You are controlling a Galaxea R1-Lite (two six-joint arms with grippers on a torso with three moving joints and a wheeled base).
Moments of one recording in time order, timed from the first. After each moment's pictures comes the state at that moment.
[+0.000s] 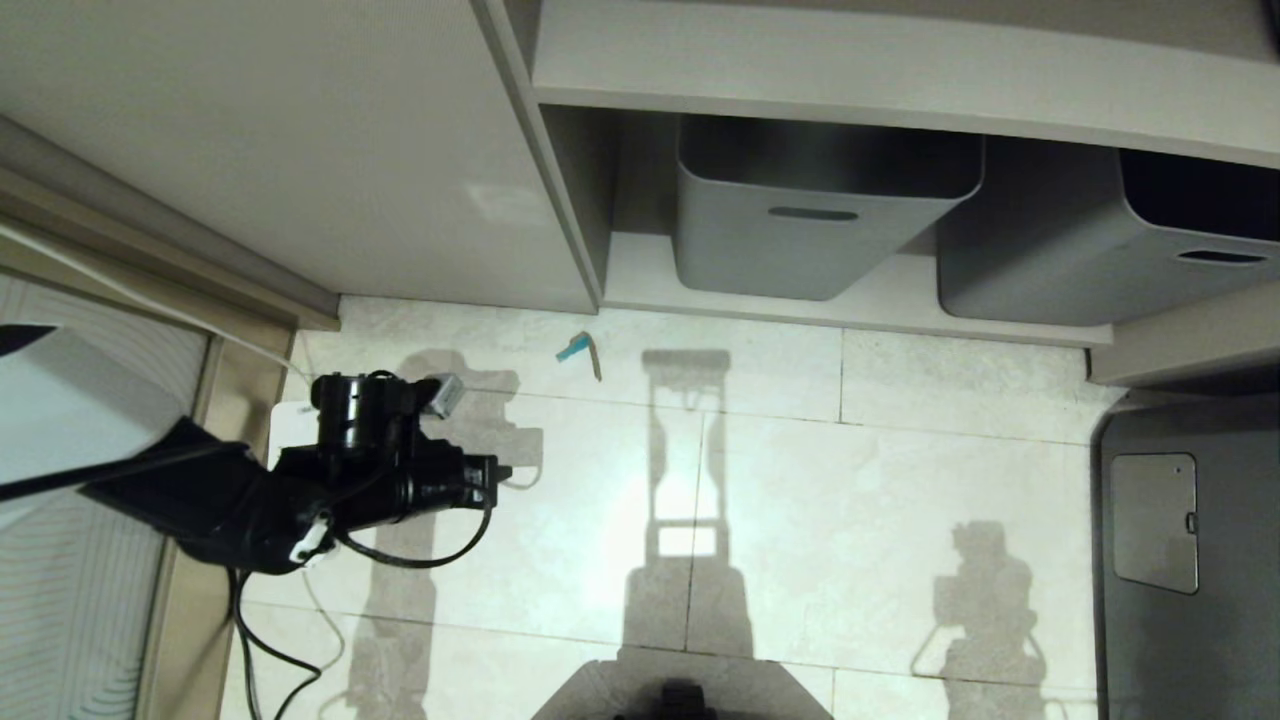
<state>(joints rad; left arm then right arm) -0.24 2.04 -0.91 -0.62 -0.29 -0.08 0.00 0.00 -0.06 0.15 -0.03 0.05</state>
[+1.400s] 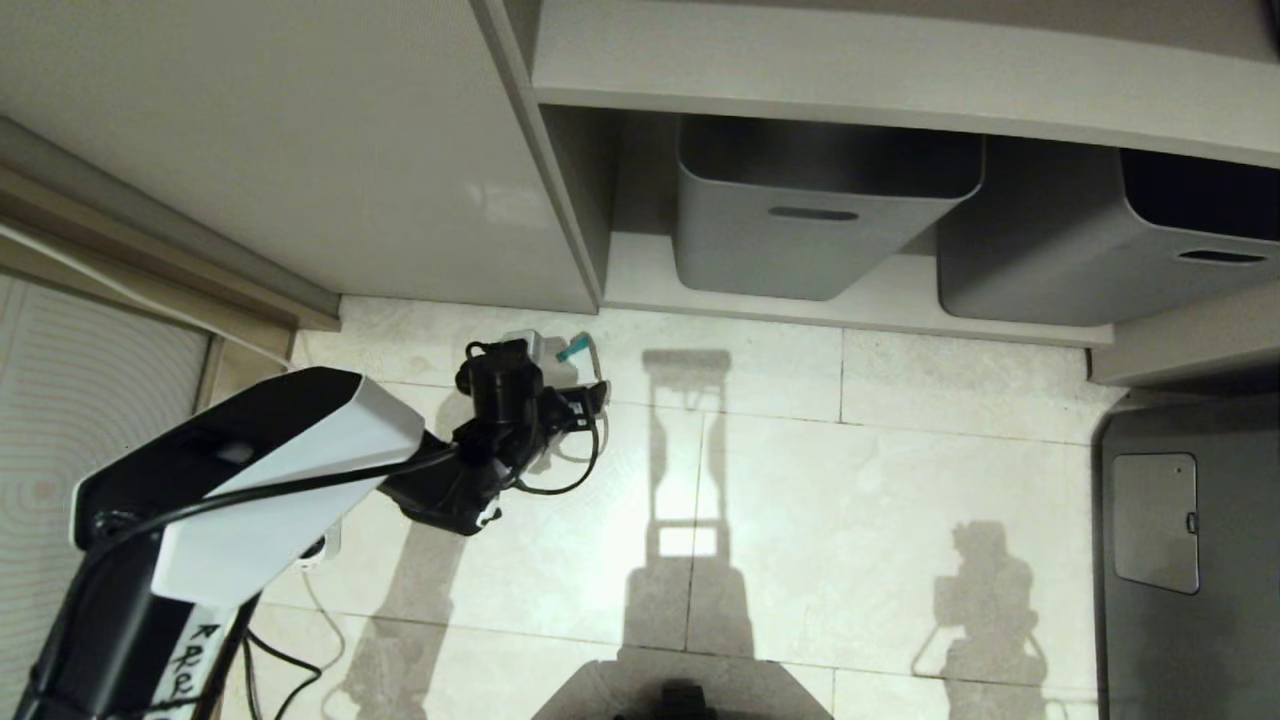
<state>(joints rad) -0.41 2.42 -1.40 -0.91 0.09 -0.23 0.00 0.00 -0.06 0.15 -0.03 0.05</state>
